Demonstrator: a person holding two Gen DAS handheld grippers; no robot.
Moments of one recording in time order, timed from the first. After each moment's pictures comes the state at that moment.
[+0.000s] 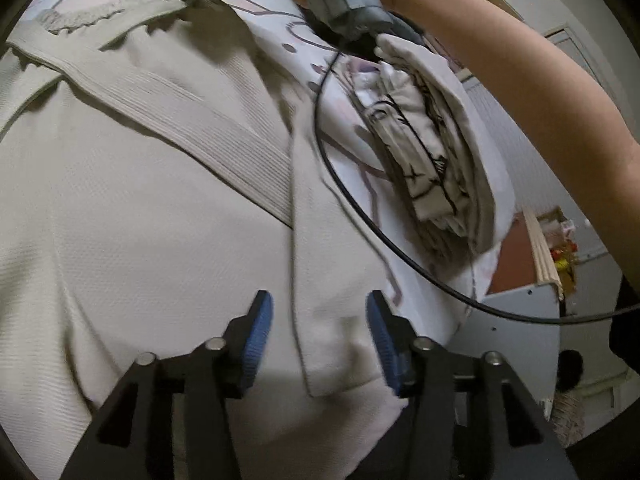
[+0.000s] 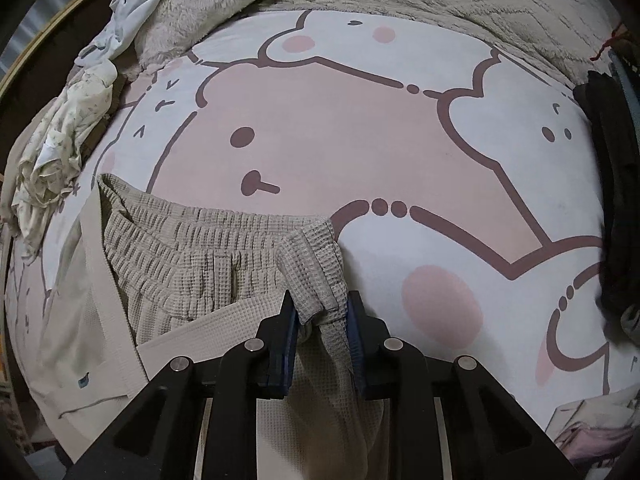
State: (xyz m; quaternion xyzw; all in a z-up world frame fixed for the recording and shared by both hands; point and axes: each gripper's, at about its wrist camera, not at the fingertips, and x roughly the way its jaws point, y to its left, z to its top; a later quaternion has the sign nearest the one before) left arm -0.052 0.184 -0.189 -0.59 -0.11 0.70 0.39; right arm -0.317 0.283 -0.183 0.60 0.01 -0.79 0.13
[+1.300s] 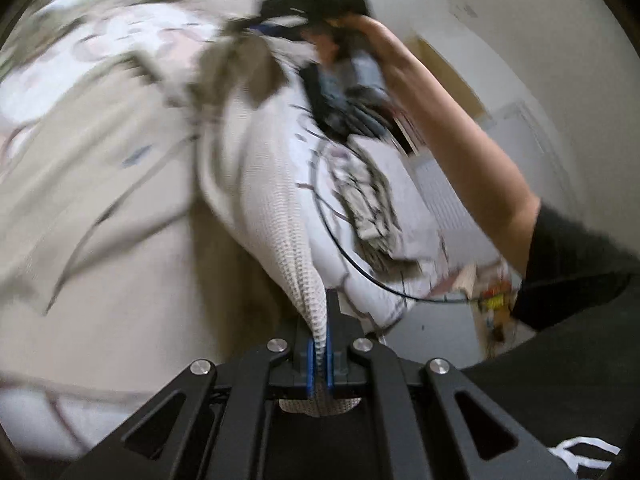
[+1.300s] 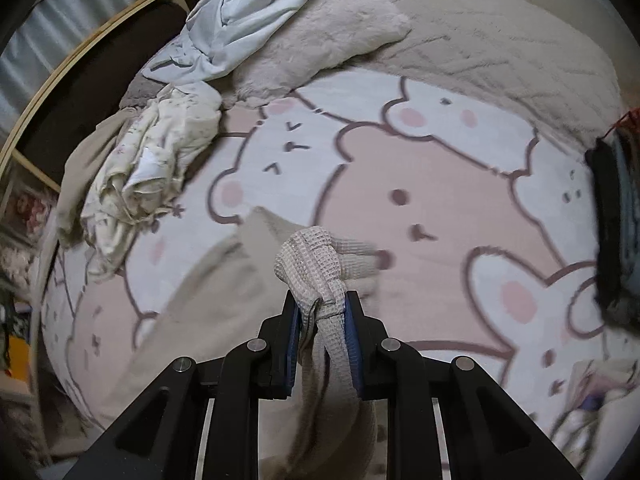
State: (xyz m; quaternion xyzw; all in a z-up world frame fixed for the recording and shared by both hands) left arm 0.030 -0.061 -0.091 -0.50 -0.26 0.74 0.36; right arm -0.268 0.138 -0.068 0.56 0.00 -0.81 0.15
